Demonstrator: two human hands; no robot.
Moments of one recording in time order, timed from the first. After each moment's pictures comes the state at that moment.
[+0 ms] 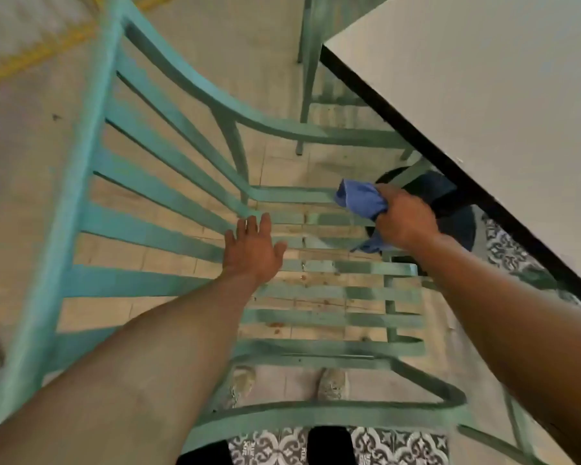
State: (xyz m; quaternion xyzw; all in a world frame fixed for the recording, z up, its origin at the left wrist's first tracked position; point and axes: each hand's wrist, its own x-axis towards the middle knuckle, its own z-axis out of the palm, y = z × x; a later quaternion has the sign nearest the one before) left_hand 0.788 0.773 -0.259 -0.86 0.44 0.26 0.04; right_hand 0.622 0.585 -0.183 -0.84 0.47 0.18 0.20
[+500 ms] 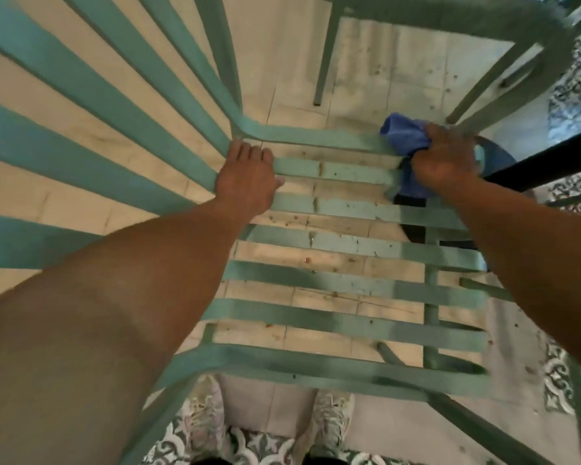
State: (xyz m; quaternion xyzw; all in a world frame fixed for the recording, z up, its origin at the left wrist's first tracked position) left_hand 0.830 0.710 -0.436 -0.84 0.52 0.10 0.12; right_hand 0.633 0.497 -0.401 -0.81 0.56 0.10 0.15
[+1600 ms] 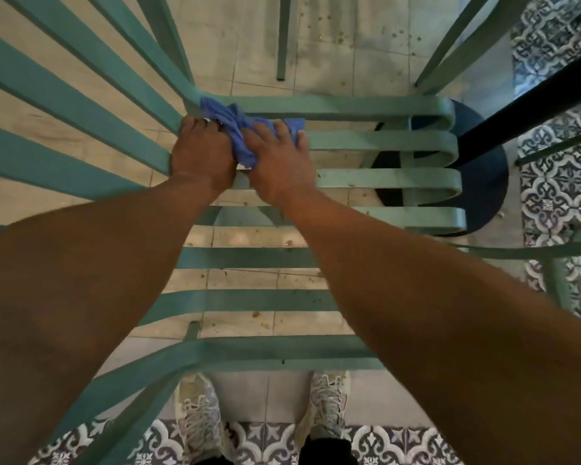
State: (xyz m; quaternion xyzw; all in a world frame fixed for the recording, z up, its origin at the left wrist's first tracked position) left_hand 0.838 0.707 -0.453 -0.83 0.55 0.04 0.09; right_hand 0.719 0.646 -0.440 -0.93 0.33 0.06 0.15
